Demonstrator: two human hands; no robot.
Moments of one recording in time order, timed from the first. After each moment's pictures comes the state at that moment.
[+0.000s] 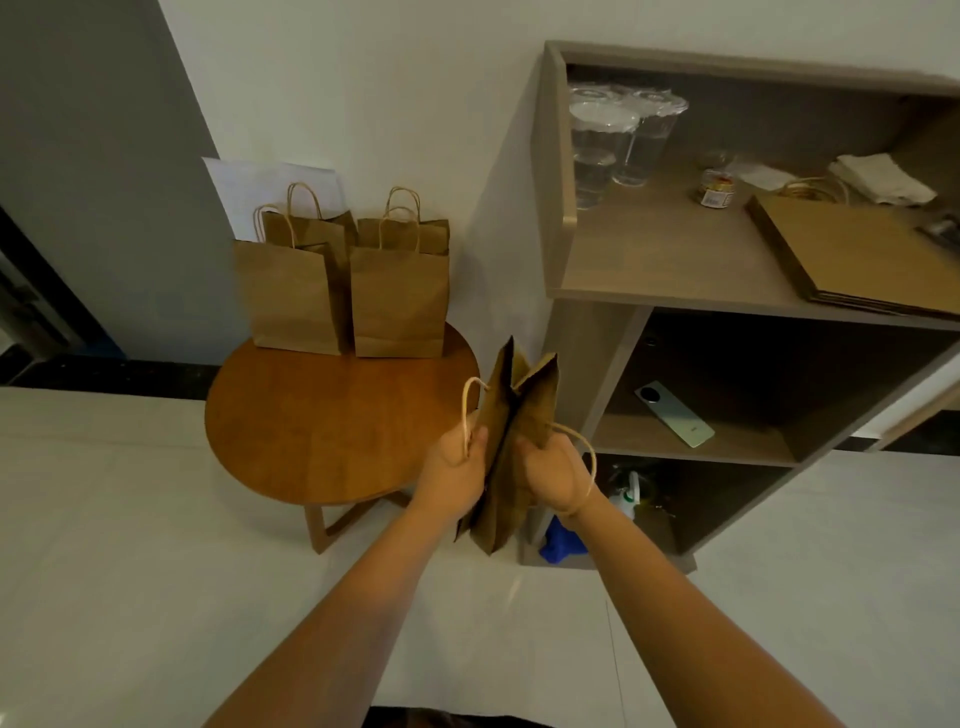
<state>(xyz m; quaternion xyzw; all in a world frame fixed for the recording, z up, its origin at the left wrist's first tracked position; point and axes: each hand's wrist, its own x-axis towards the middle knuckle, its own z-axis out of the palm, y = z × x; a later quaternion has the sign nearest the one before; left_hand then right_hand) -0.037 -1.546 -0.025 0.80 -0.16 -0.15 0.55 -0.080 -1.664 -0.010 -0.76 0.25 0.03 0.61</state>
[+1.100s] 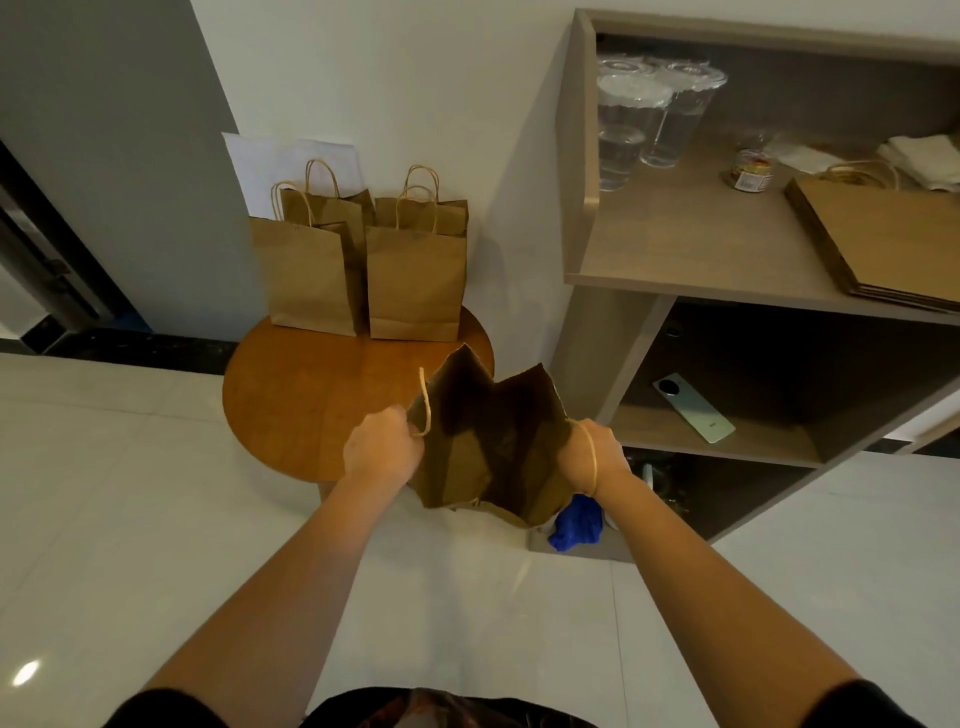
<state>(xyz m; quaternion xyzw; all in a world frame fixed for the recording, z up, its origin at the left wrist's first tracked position) 0.017 -1.494 -0.053 0.97 -0.06 -0.06 0.22 -0.064 -1.709 -0.029 -0.94 0.23 0.14 0.23</state>
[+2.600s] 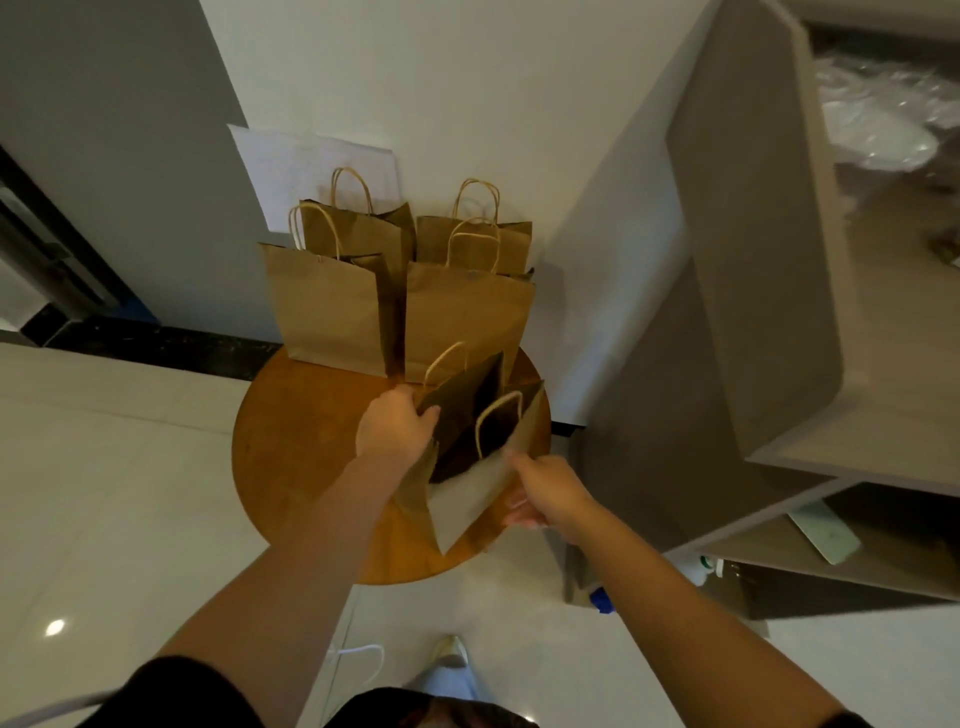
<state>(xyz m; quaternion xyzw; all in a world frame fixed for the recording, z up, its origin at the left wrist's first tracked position) 0.253 -1.487 -0.067 0.96 -0.04 -0.11 0.25 0.149 -1.649 -0.061 -0.72 0.34 0.22 0.56</state>
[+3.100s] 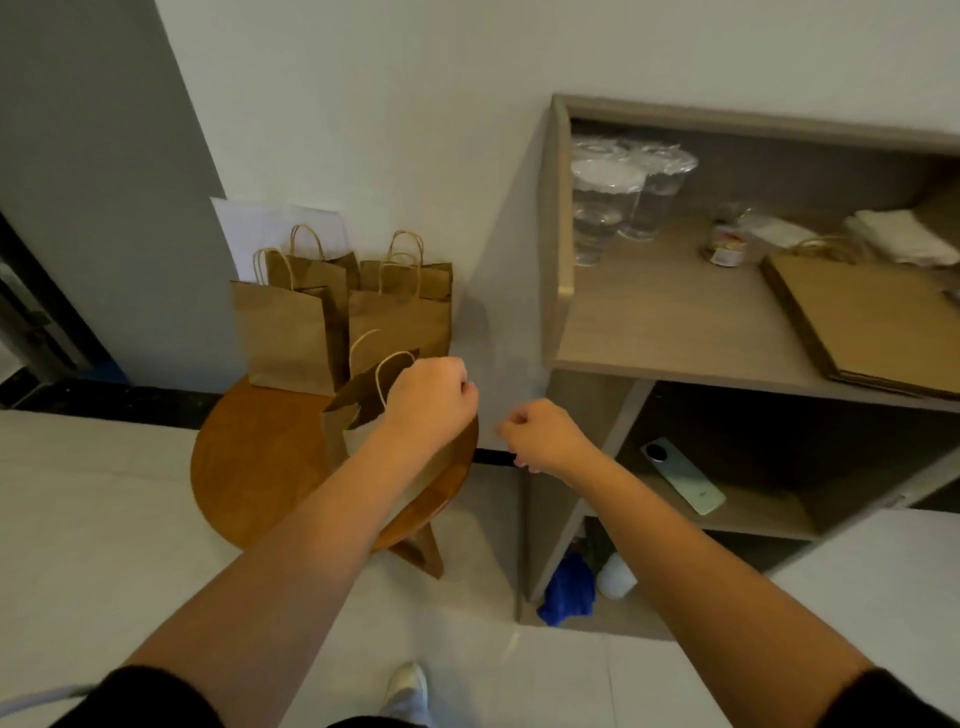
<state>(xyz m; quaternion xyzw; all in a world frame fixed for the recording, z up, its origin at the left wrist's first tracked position) 0.080 -1.584 0.055 0.94 -0.24 0.06 0.25 0.023 -1.719 0.035 -0.89 0.19 0.09 0.42</state>
